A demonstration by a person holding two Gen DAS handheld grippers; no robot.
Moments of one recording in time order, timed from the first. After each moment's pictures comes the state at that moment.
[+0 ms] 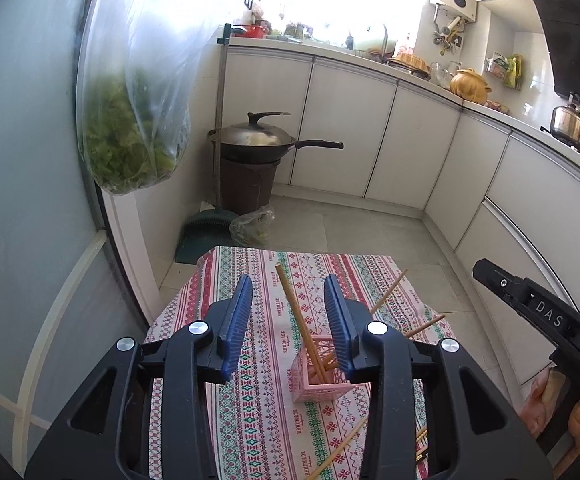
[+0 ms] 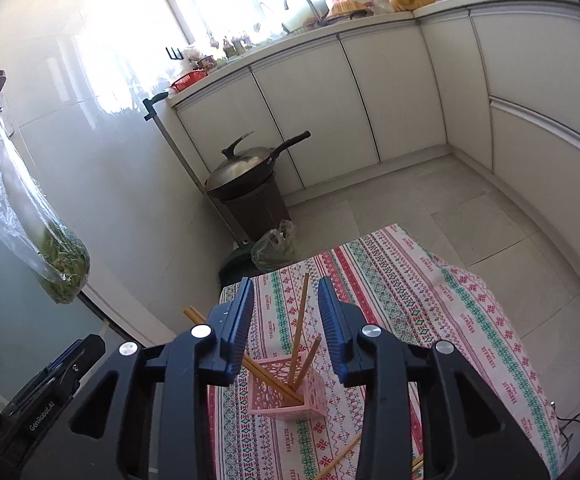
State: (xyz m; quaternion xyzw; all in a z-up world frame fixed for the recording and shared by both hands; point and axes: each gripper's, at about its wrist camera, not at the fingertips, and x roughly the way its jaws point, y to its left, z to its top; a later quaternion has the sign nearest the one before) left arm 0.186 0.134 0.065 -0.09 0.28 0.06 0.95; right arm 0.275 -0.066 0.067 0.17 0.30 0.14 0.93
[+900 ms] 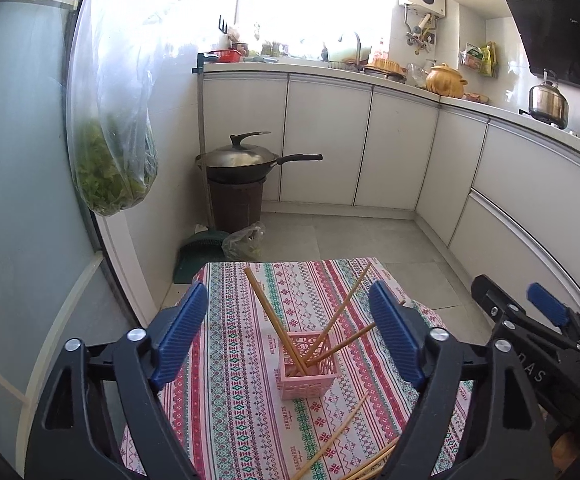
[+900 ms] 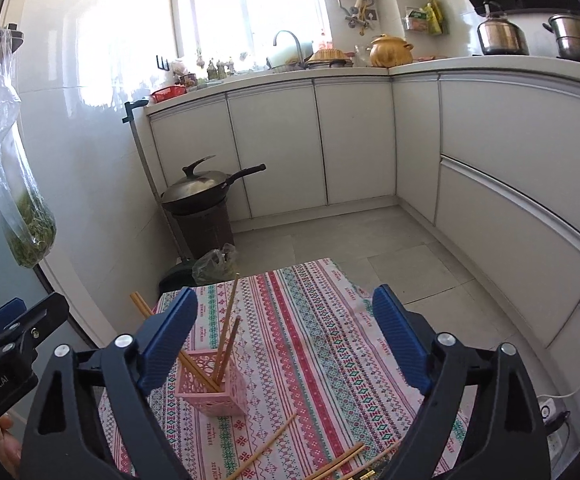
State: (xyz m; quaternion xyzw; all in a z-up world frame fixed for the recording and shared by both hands) left arm 0.161 0.087 0.073 -0.04 0.26 0.05 0.96; right arm 0.219 -0.097 0.070 0.07 0.25 0.03 0.97
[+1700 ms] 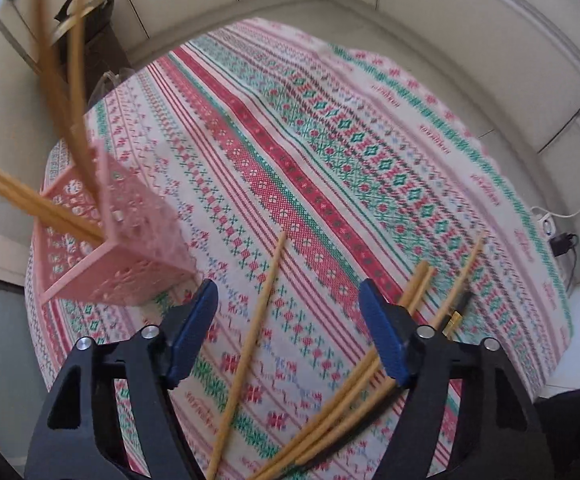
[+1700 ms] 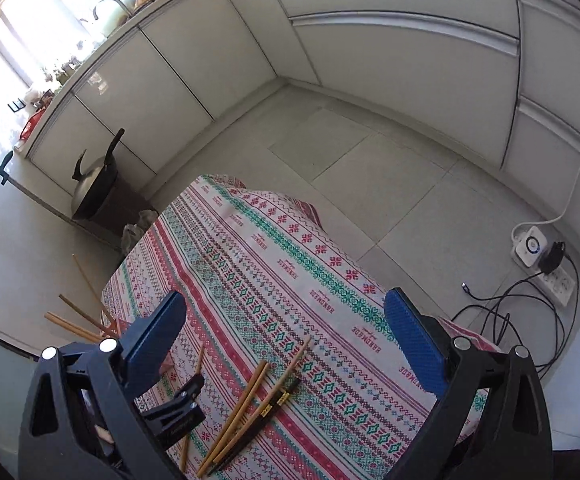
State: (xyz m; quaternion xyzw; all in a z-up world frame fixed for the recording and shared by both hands) left arm 0.266 -0.047 -0.160 0.14 0.57 -0.10 0.80; right arm 0.214 -0.278 -0.038 0.31 0.44 -0.08 0.84
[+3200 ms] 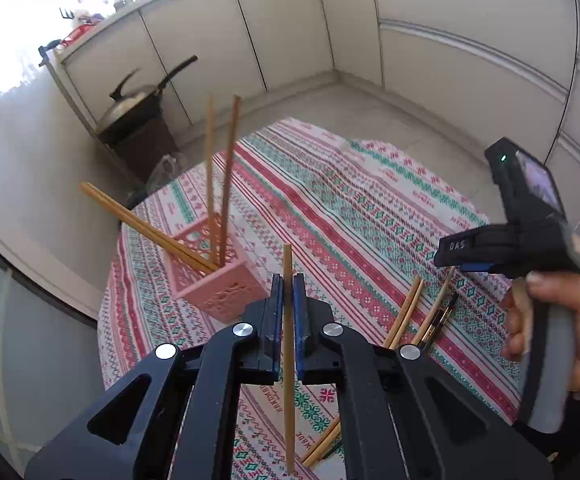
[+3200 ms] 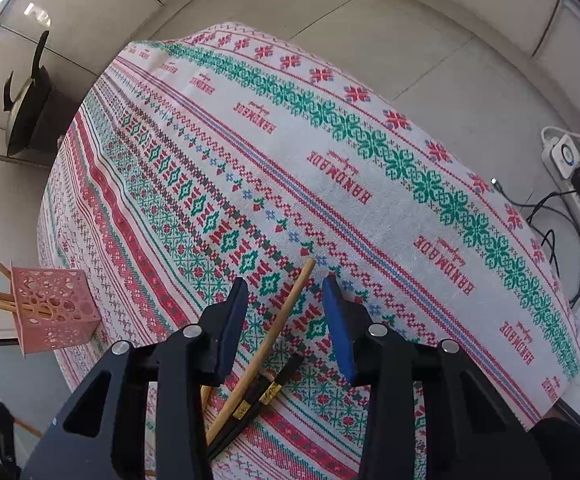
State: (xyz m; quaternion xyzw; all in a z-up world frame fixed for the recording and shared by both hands) left arm 0.183 -0.018 -0.058 0.17 0.41 -0.08 0.89; right arm 0.276 -0.215 -0.186 0.28 0.60 -0.08 0.74
